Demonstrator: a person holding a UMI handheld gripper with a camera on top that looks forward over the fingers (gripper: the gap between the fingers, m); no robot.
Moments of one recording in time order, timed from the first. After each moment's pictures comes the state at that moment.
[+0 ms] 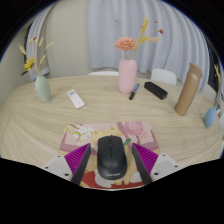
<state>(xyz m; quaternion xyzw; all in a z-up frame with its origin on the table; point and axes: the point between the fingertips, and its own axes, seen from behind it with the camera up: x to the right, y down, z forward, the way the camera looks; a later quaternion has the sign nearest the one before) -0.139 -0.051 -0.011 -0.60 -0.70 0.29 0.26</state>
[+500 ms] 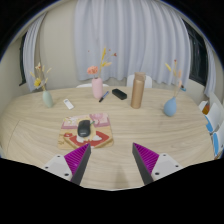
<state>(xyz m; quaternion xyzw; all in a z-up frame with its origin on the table) 0.035 0.086 0.120 -0.63 -0.65 0.30 0.29</state>
